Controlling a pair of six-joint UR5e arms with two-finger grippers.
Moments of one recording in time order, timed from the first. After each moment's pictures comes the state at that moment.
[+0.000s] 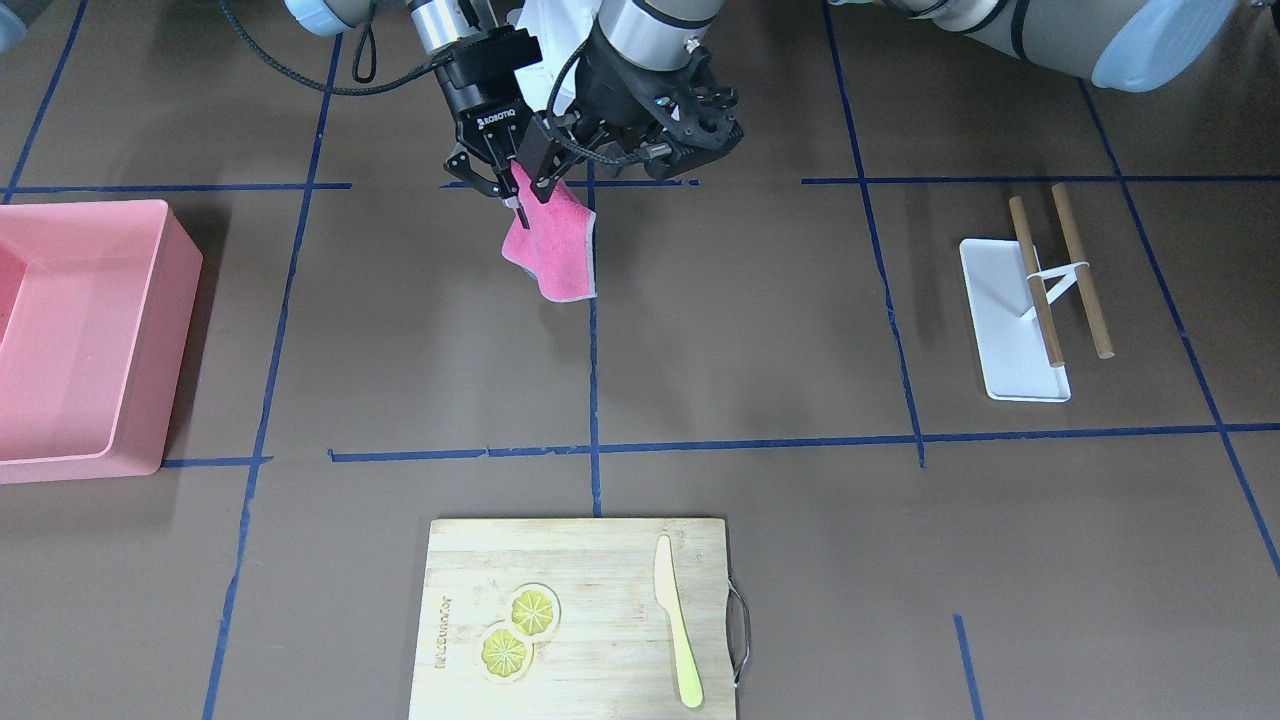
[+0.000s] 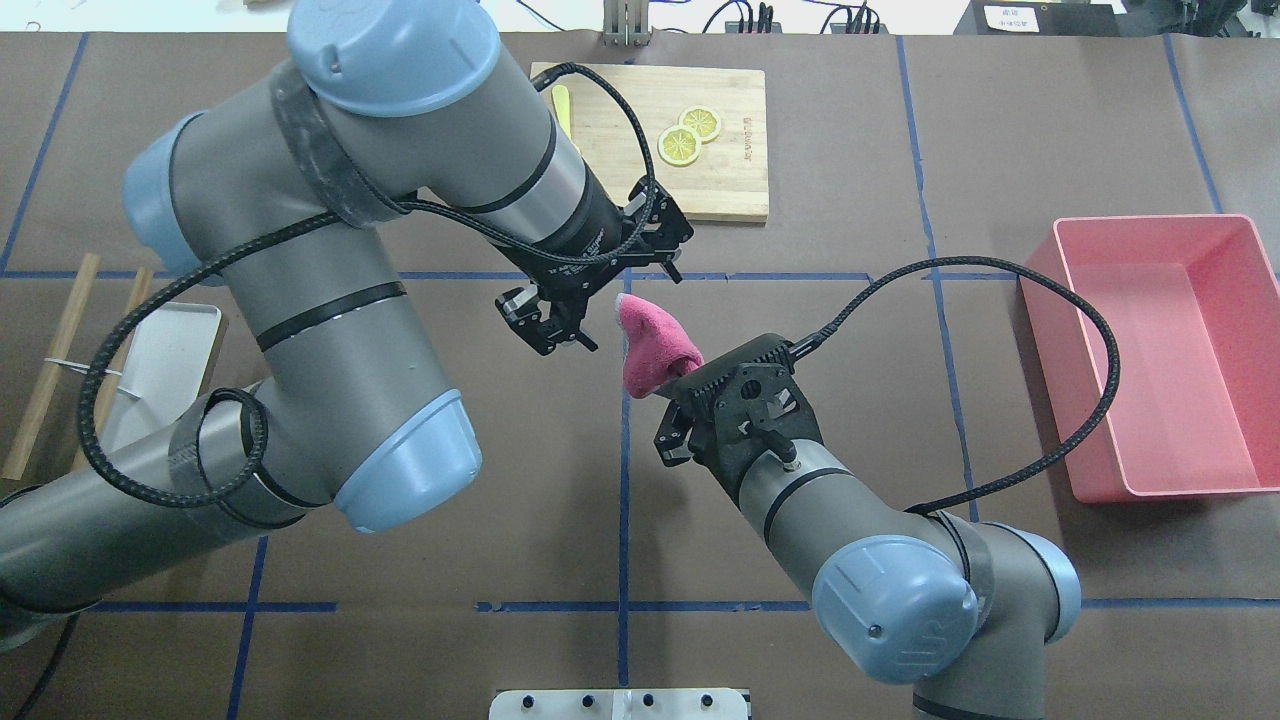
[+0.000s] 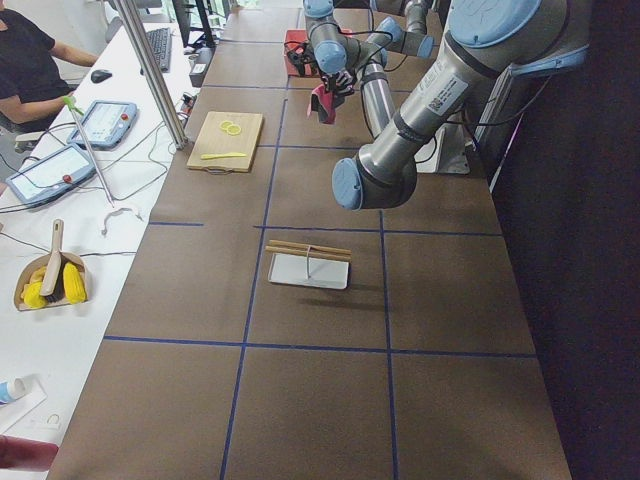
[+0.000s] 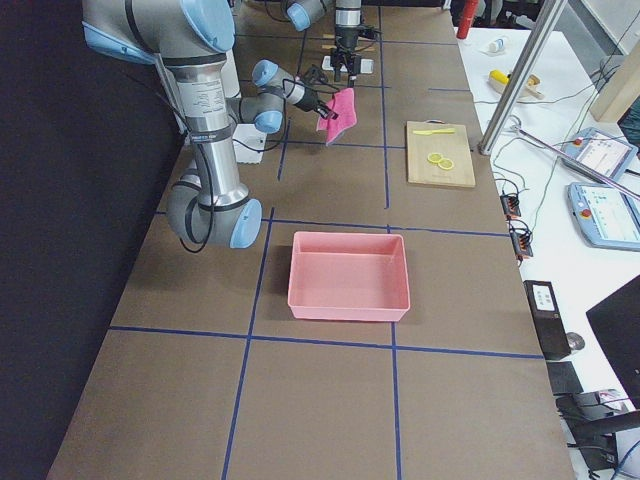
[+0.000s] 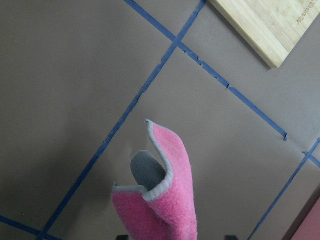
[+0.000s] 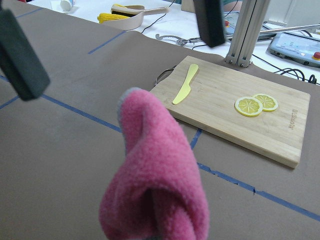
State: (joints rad) left arm -0.66 -2.42 -1.85 -1.52 -2.13 -1.87; right arm 0.20 -1.20 2.02 -1.17 1.02 0.82
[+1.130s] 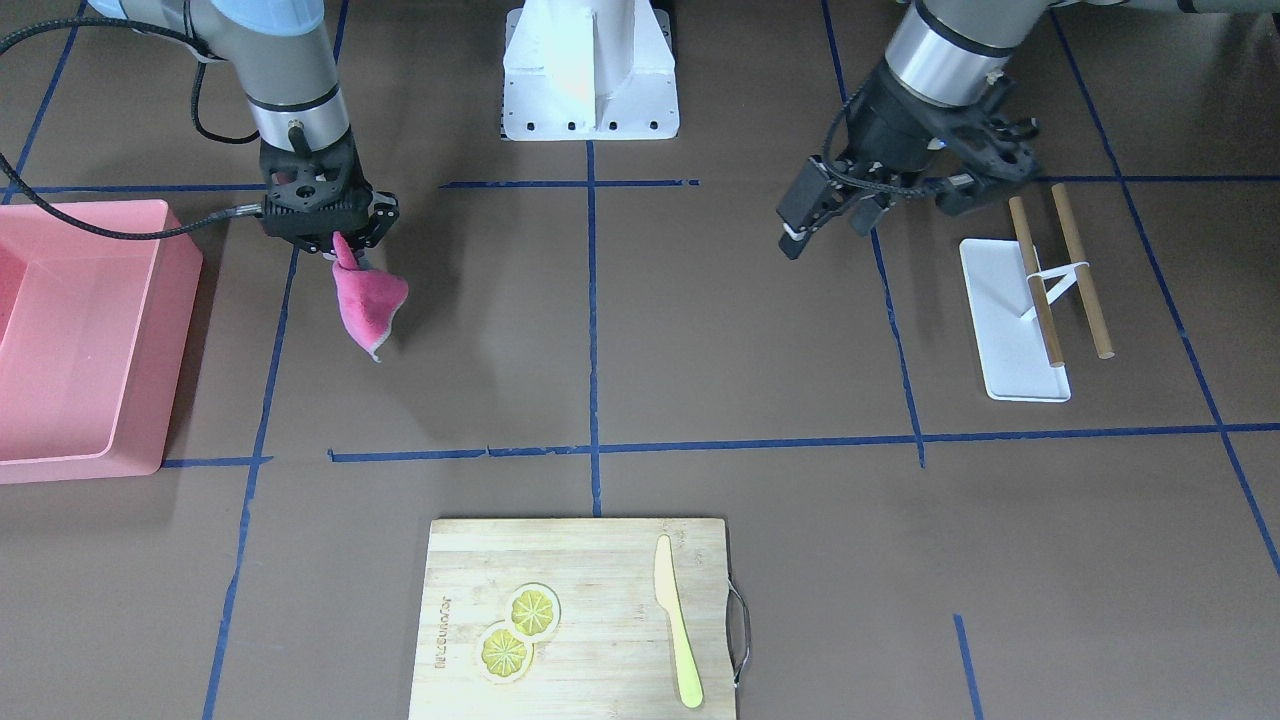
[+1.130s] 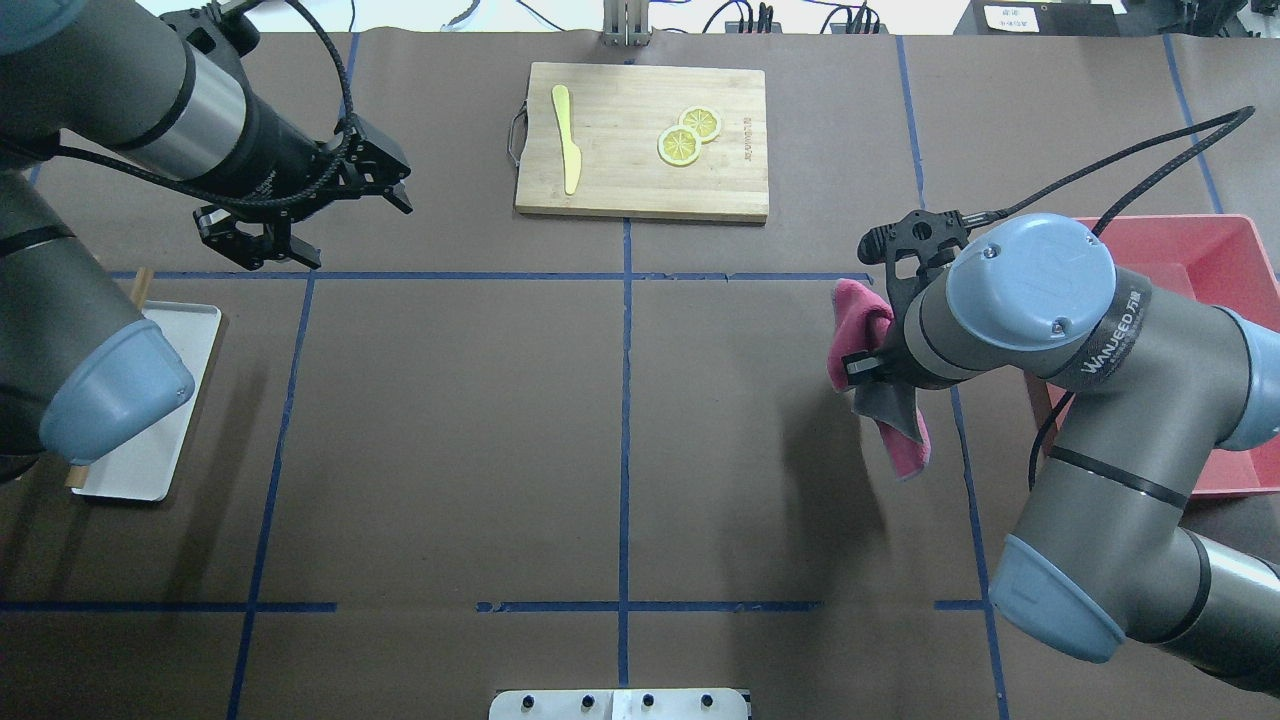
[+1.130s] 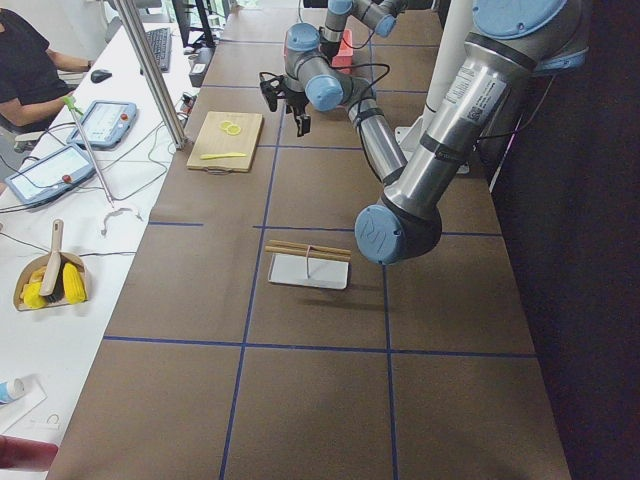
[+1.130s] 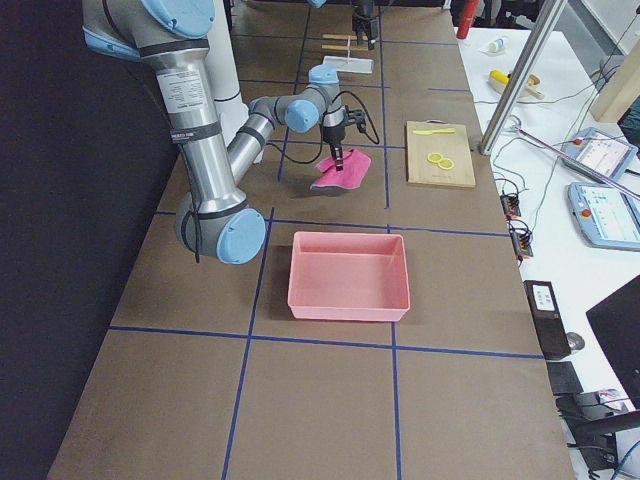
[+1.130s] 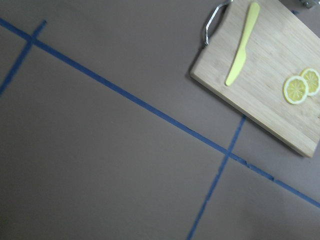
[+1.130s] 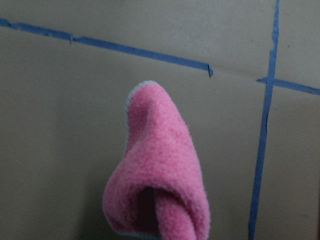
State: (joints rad) left arm -0.89 -2.06 -2.03 -1.52 -2.13 -1.50; right arm 0.59 -1.26 2.07 -1.76 1.80 0.91
